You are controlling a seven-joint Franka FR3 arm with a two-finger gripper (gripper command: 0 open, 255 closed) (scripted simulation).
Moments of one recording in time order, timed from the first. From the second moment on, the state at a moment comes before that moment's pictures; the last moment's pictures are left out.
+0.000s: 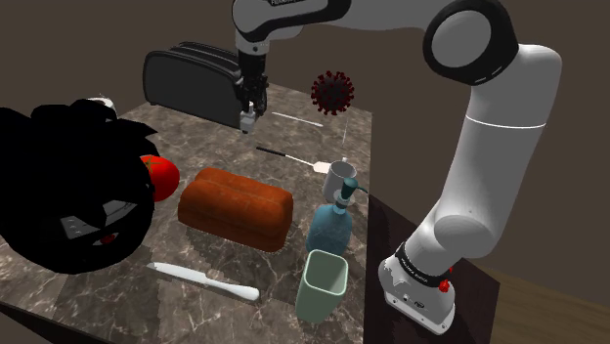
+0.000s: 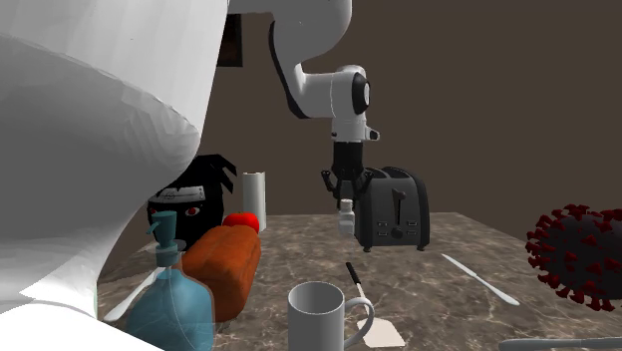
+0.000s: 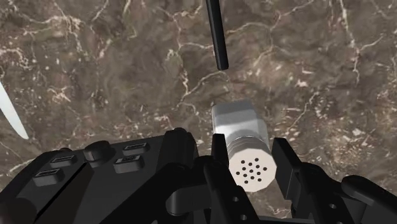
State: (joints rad) arm 0.02 0.33 0.08 -1.61 -0.02 1.92 -0.12
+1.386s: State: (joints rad) arm 0.03 0.32 0.09 -1.34 -0.02 1.64 -0.12
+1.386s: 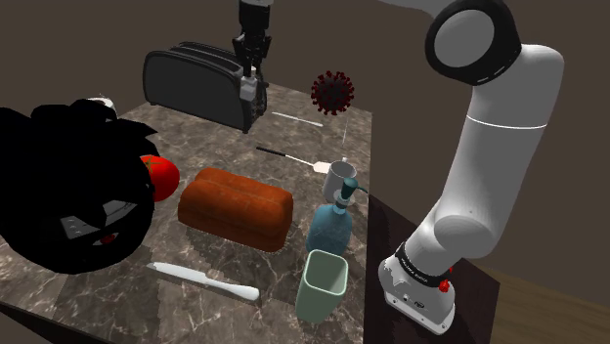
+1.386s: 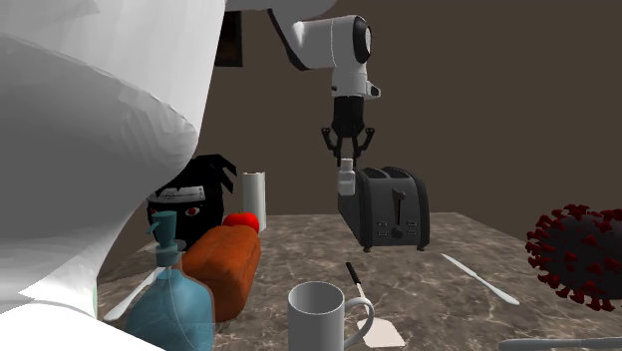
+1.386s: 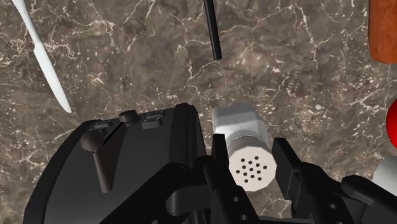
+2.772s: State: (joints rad) arm 0.13 -0.07 0.17 -1.74 0.03 1.66 0.06
